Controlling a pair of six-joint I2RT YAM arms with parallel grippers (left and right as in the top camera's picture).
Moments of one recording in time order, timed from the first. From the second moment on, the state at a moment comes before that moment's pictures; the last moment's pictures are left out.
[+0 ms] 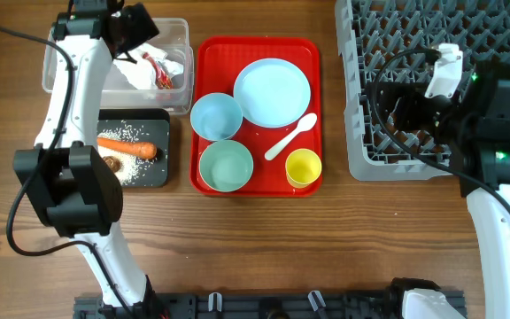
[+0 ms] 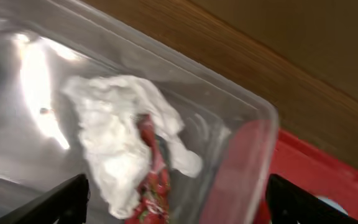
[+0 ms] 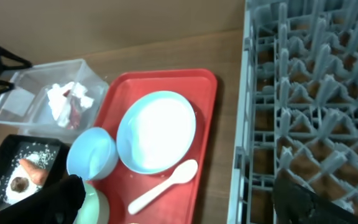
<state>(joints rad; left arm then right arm) 0.02 2.08 1.94 -0.81 0.02 -0.45 -0.09 1.21 1.13 -0.56 -0.48 0.11</state>
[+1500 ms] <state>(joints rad) -0.45 1.95 1.64 -0.93 0.44 -0.22 -0.09 1.21 1.13 -0.54 -0.51 0.13</state>
